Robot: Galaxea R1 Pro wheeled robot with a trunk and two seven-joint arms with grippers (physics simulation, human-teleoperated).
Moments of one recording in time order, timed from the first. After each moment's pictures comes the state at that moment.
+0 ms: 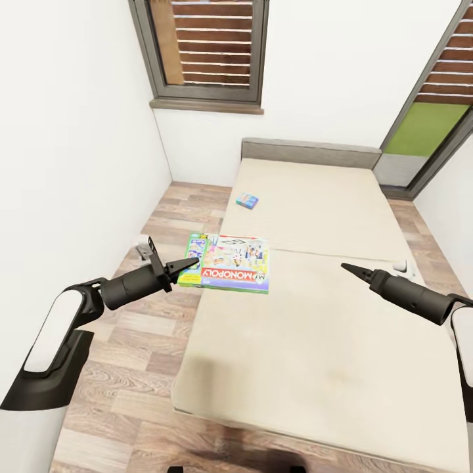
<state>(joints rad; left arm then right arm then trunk) -0.64 0.18 -0.04 -1.59 1.63 1.03 0.01 -0.56 -0.28 -0.36 -1.61 -0.70 1.04 0.44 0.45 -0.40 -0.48</state>
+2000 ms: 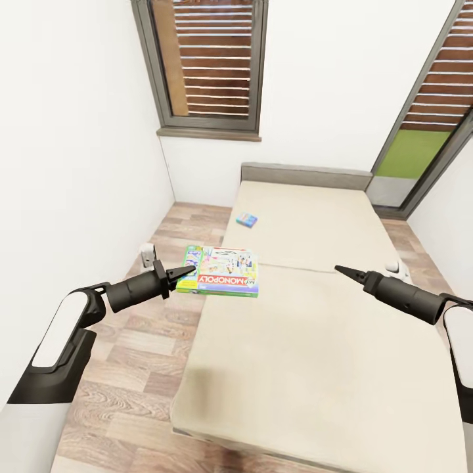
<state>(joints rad) -0.65 0.18 -0.02 -1.49 1.61 1.03 0.08 -0.56 -0.28 -0.32 -1.61 -0.70 1.04 0.44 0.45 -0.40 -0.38</state>
